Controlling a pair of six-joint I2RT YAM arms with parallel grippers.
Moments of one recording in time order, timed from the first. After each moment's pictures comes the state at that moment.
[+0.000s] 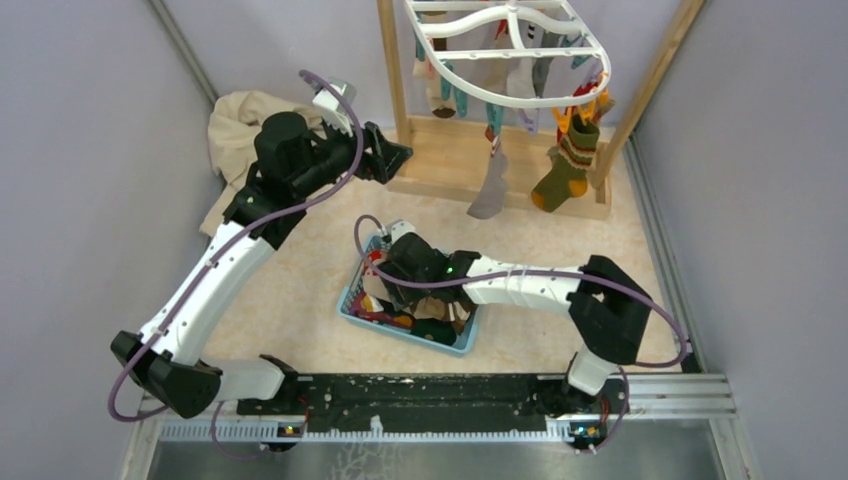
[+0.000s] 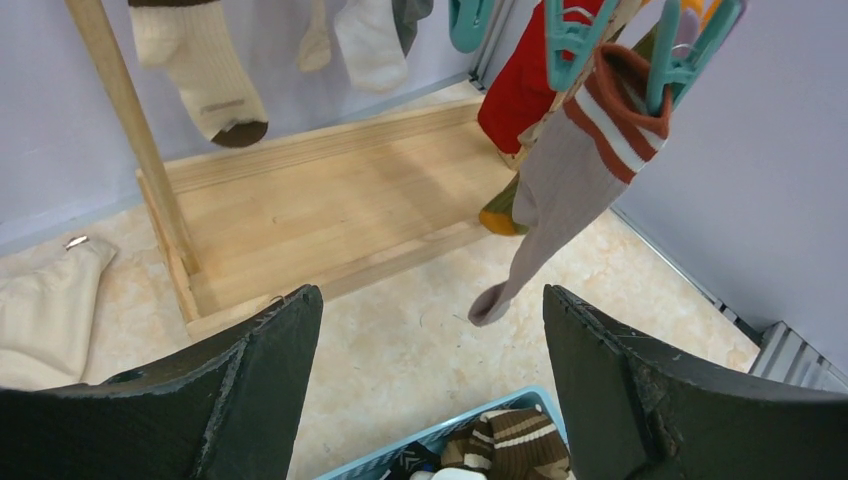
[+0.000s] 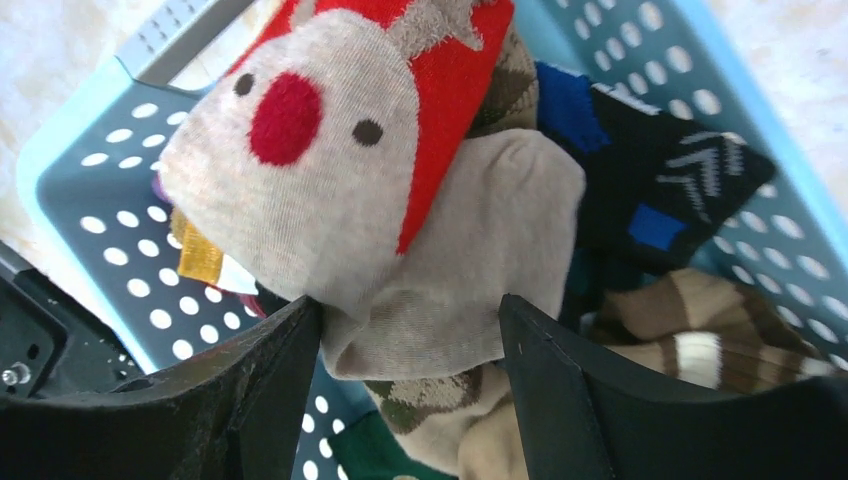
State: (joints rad) left arm -0.53 1.28 1.44 -0.21 0.23 -0.23; right arm 1.07 1.62 1.12 -0.33 0.18 0.41
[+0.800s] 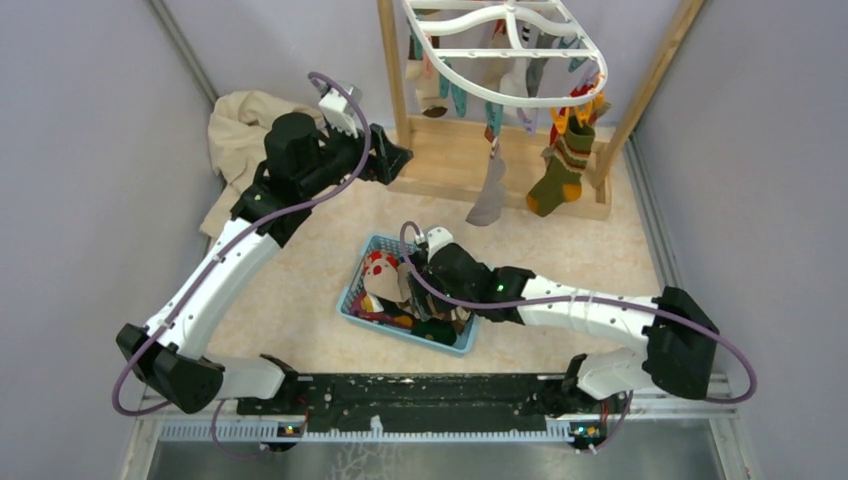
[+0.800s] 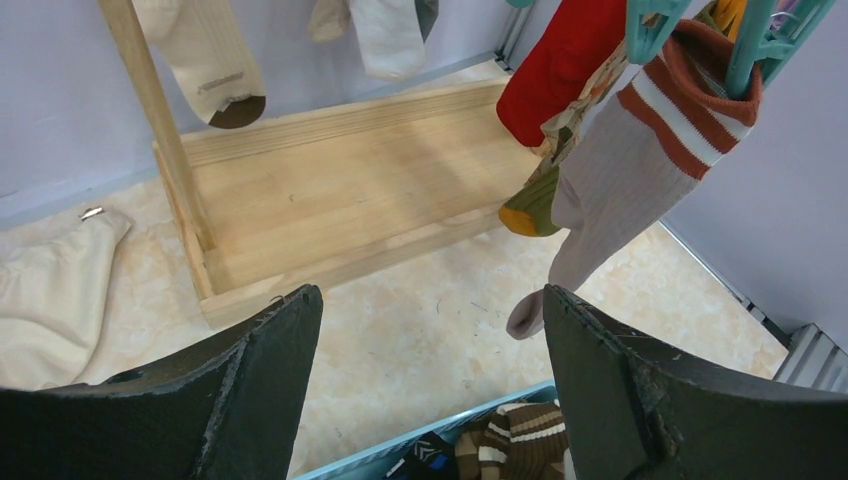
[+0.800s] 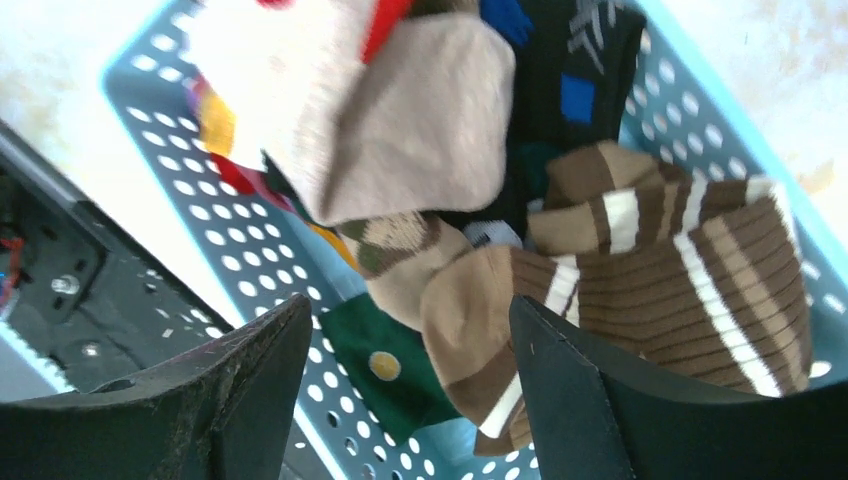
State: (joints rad) left arm -0.53 1.32 1.43 -0.22 0.19 -0.21; right arm 1.07 1.29 0.89 -0.32 0.17 0.43
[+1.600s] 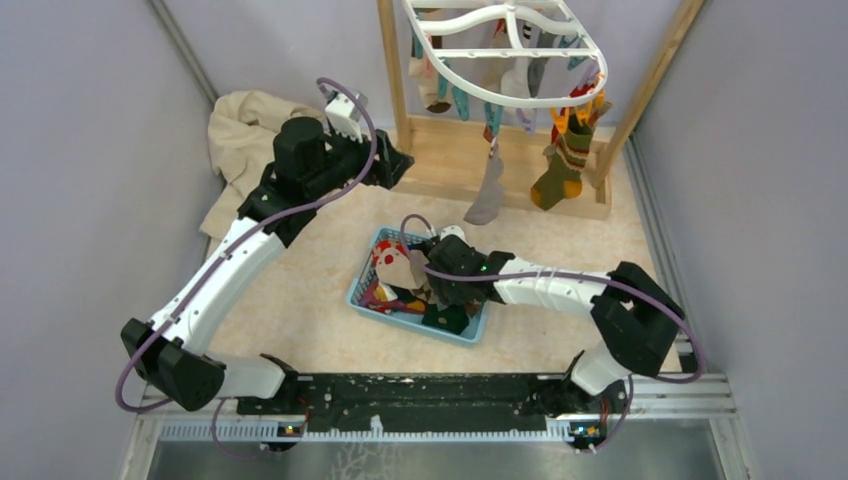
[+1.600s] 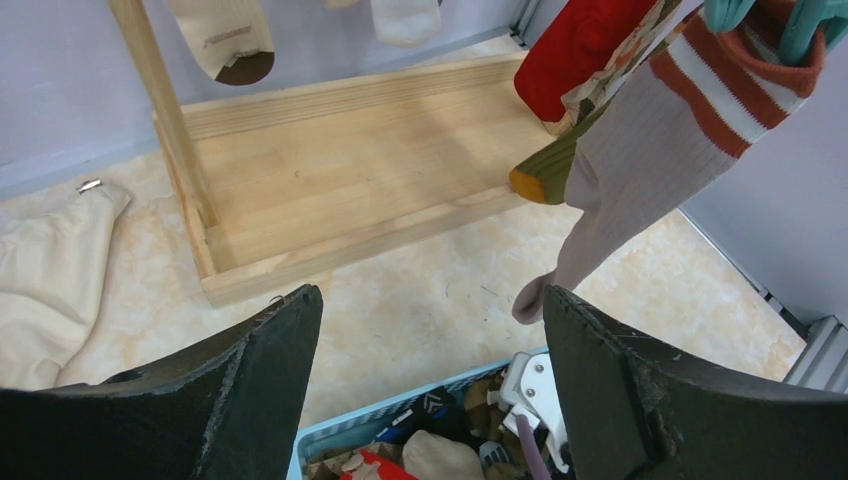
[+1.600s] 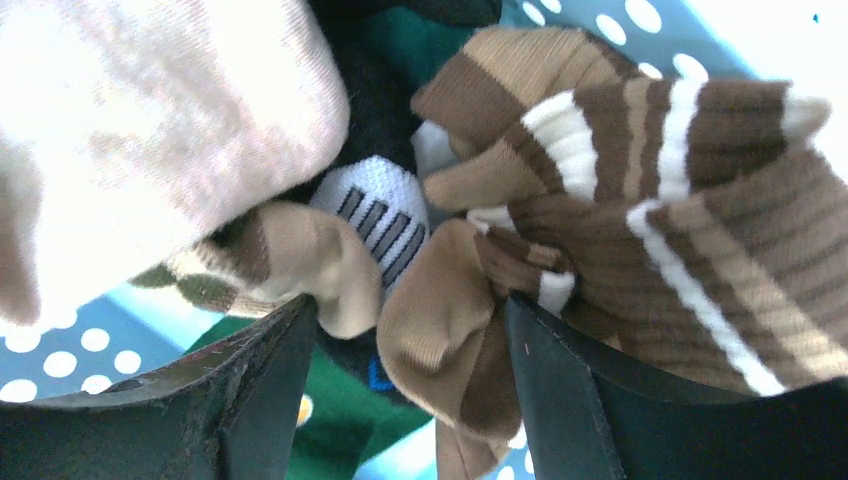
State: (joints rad) left arm -0.53 1.33 1.39 -0.22 0.17 -0.21; right arm 0.92 1.53 0.88 -0.37 0.22 0.45
